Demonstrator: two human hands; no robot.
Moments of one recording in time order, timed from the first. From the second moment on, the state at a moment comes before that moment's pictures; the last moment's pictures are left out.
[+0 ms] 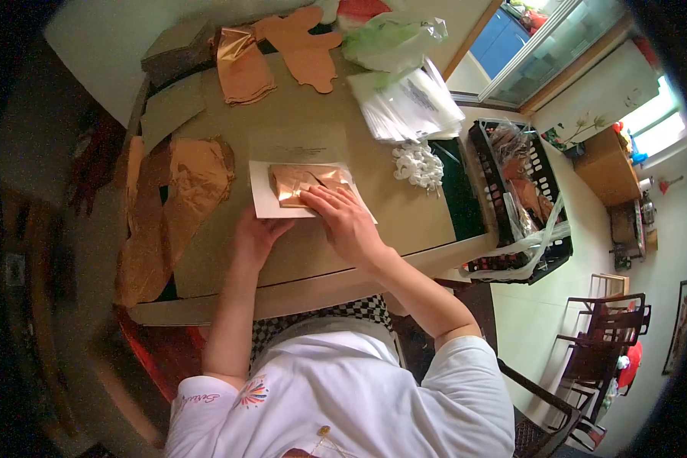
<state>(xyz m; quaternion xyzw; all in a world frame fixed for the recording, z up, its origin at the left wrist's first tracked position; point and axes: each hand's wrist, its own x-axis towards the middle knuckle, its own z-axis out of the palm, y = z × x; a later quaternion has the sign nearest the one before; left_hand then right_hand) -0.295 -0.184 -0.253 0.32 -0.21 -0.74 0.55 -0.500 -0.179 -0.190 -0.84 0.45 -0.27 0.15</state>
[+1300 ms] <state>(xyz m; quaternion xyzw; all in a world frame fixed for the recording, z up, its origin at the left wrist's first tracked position) -0.344 -0.183 -0.261 0.45 -0.25 -0.72 0.47 -0.481 -0.224 -0.220 -0.89 0.35 -0.28 0.04</state>
